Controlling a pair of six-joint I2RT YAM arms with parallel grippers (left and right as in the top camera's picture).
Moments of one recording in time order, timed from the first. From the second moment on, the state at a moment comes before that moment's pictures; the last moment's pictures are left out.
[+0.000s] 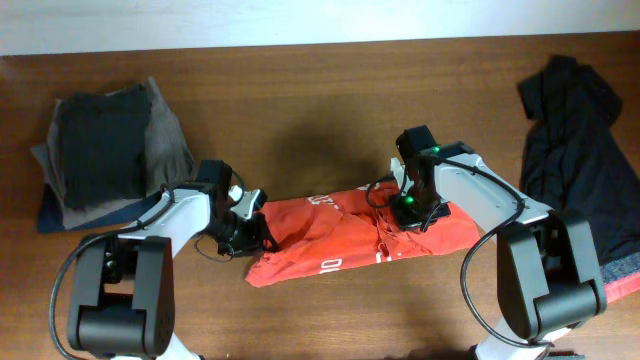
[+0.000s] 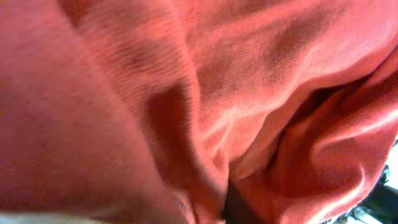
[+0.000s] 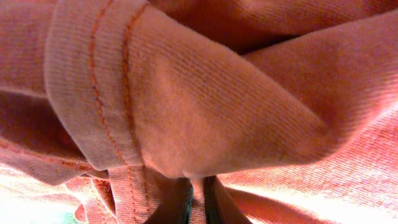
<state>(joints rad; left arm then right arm) -0.13 1.80 0.93 -0.73 0.57 -0.08 0.26 1.83 1.15 -0.93 -0.11 0.02</state>
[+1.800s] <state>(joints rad) -0.70 1.81 1.61 -1.13 0.16 -0.22 -0.08 1.78 1.53 -1.27 -0.07 0.01</state>
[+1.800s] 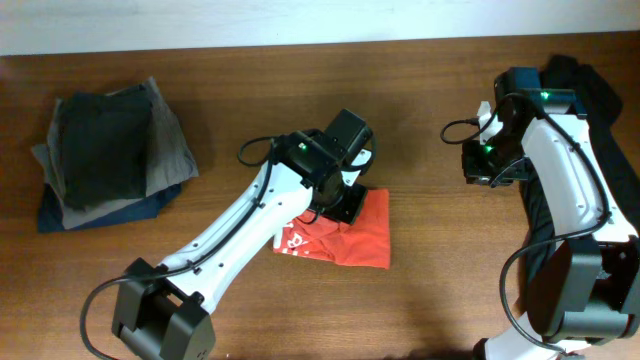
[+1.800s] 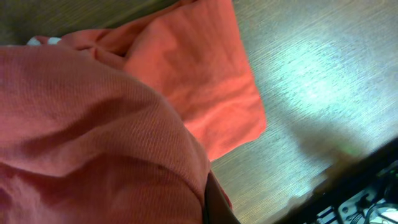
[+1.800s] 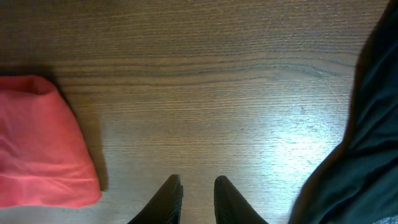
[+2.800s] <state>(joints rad) -0.70 1.81 1.61 -1.05 0.21 -0.23 0.16 1.78 1.12 -0.91 -0.40 0.00</state>
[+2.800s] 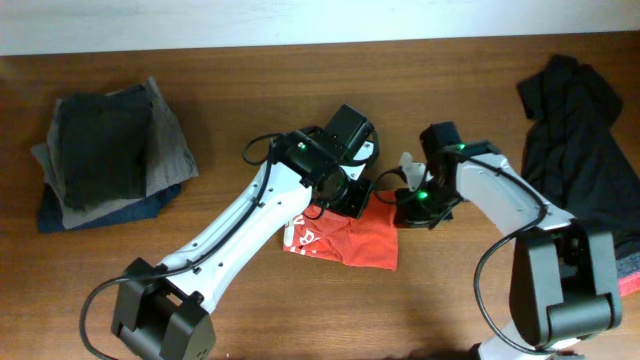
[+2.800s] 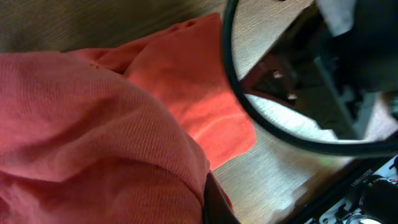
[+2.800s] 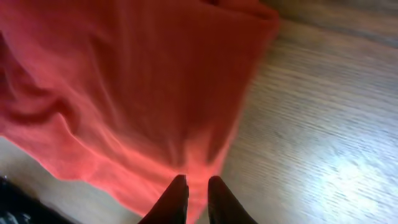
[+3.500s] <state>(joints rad) -0.78 1.81 1.61 -1.05 0.22 -0.24 0.17 1.80 0.99 -0.72 -0.43 0.08</state>
